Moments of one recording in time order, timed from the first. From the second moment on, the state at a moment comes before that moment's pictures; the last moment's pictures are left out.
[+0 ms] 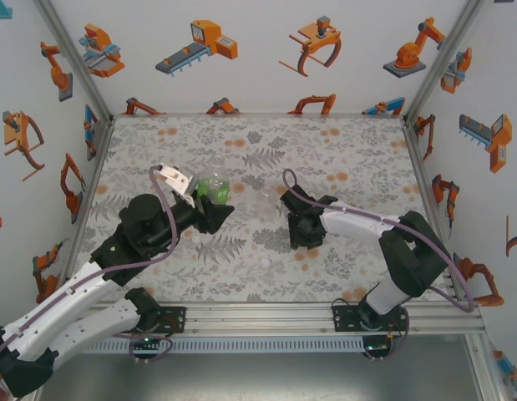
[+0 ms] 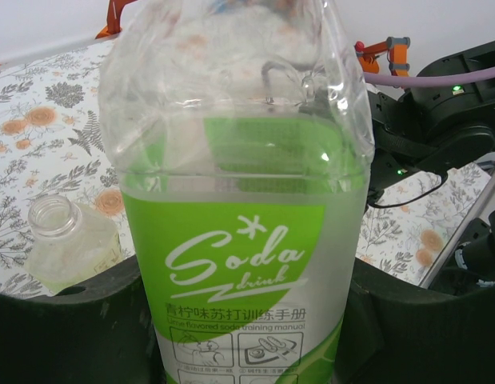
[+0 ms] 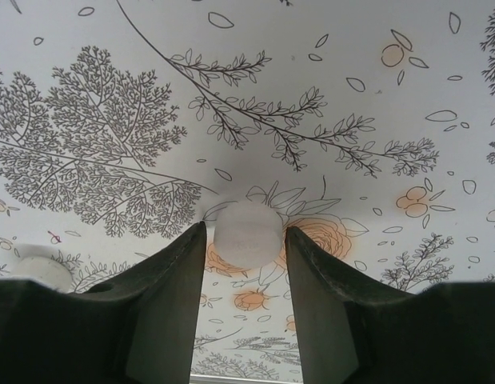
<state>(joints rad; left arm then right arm) -0.83 0.73 0.75 -0.12 0.02 -0.20 0.72 1.58 0.89 -0.63 0.10 0.59</state>
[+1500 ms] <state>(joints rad) -0.92 0.89 0.93 -0.62 0.37 0.46 0.72 0.98 0.95 -0.43 -0.34 0.24</state>
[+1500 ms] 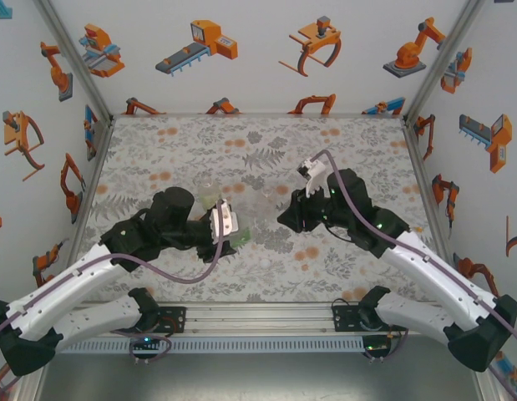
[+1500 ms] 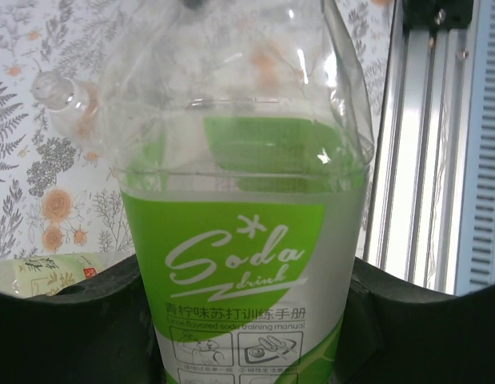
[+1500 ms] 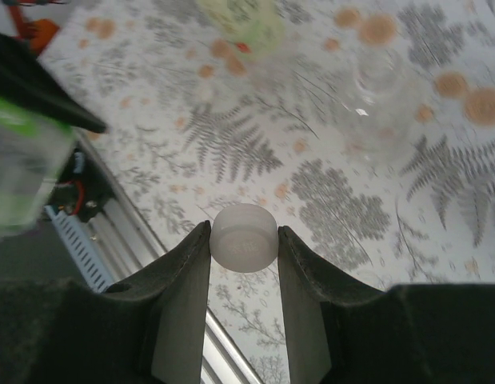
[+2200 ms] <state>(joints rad) -0.93 0.87 0.90 -0.65 0.39 0.56 0.82 0.95 1.01 -0.30 -0.79 -0.09</state>
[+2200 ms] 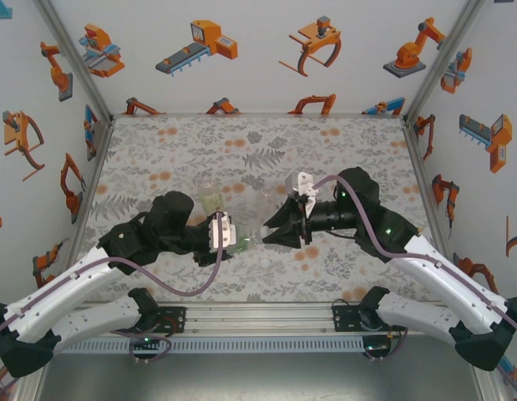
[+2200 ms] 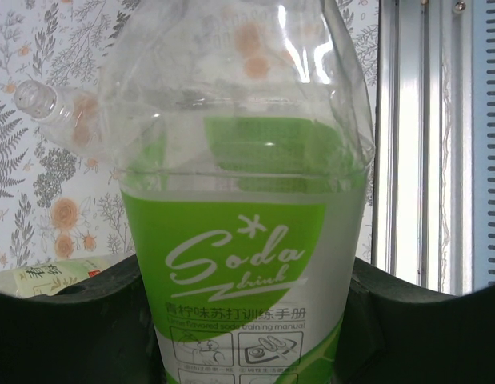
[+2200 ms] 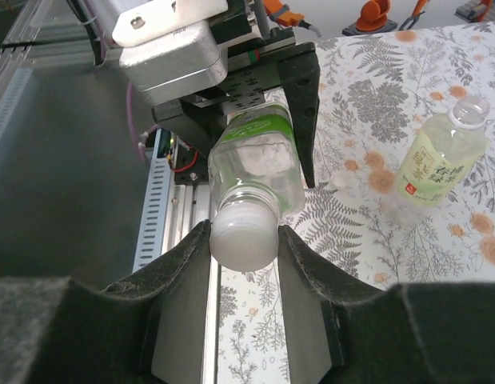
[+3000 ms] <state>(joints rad) -0.94 0.84 0.87 -0.66 0.42 0.53 0.92 0.99 1.07 -0.41 -0.70 -0.27</state>
